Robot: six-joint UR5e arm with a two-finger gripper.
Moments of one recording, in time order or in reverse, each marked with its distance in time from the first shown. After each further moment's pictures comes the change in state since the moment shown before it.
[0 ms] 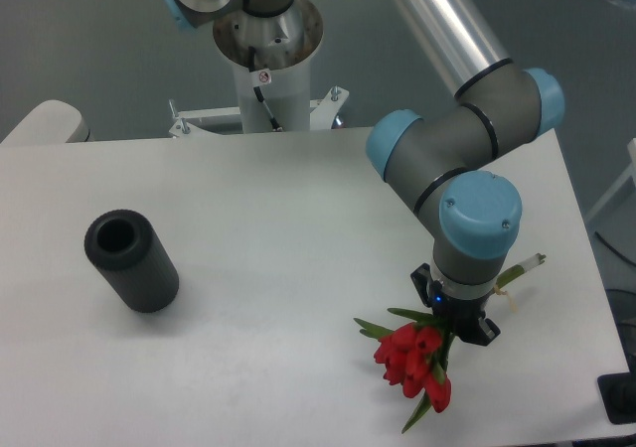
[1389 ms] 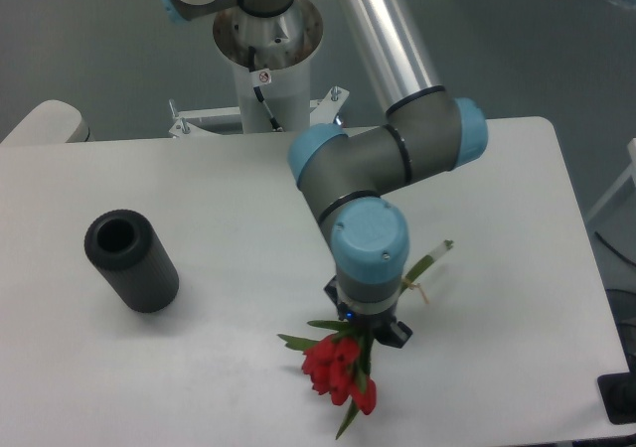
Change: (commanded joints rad) arm -0.187 0.035 -0.132 0.003 0.021 -0.416
